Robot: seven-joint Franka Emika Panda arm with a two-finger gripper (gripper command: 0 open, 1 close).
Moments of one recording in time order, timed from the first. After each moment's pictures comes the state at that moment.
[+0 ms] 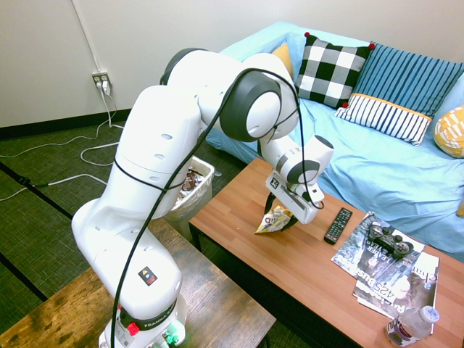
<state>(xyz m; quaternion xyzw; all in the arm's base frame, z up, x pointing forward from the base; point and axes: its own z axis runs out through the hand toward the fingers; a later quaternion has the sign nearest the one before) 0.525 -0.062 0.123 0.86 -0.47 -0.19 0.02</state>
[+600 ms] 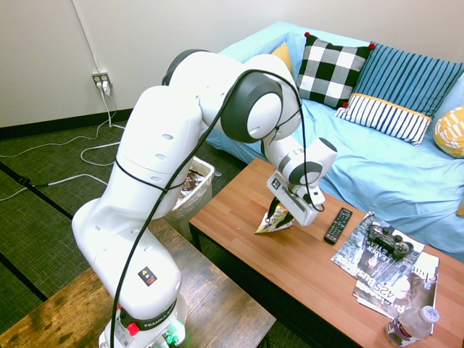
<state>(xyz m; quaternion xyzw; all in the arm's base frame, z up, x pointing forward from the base) 0.523 -0.073 0.119 0.85 -0.48 -0.20 0.01</state>
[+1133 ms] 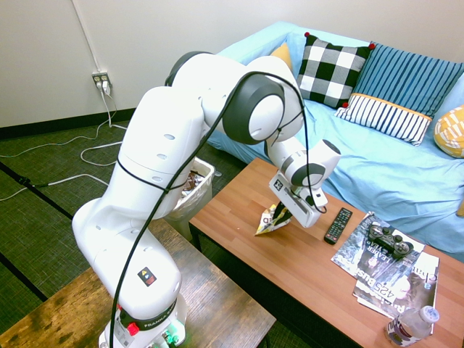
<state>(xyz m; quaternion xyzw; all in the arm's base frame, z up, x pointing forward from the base) 0.526 -0.078 0.119 0.85 -0.49 -0.20 0.00</state>
